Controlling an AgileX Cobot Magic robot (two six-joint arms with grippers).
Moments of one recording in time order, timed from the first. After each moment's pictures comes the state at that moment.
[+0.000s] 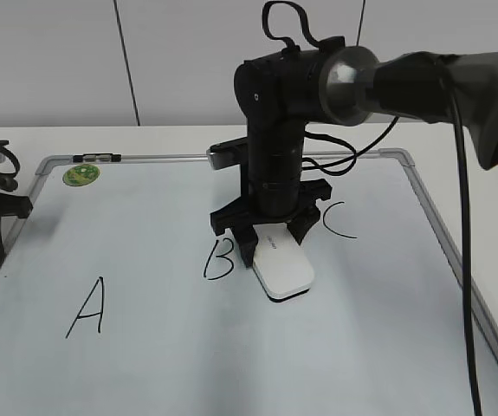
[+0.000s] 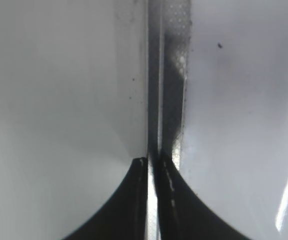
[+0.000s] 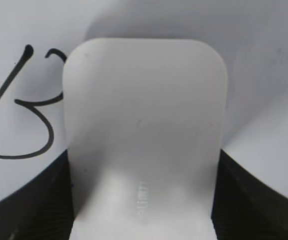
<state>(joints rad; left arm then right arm) 0.04 2.09 -1.36 -0.04 0.91 -0.01 0.58 2.32 -1.90 0.02 1.22 0.15</state>
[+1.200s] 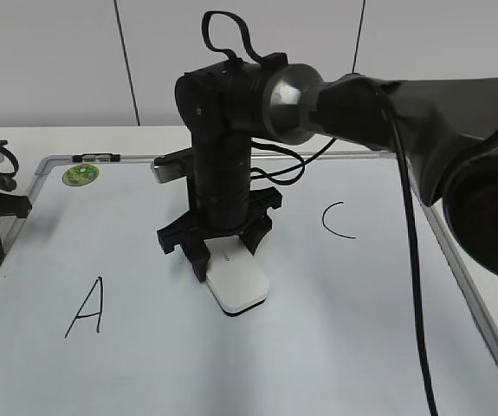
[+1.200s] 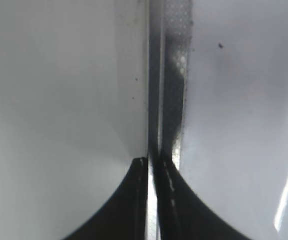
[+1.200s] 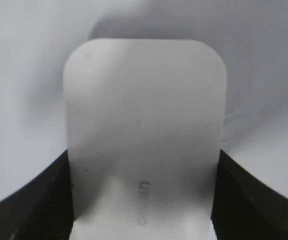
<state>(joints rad) 0.04 2.09 -1.36 -0.05 0.91 -0.01 0.69 2.39 -2.03 0.02 1.25 0.14</state>
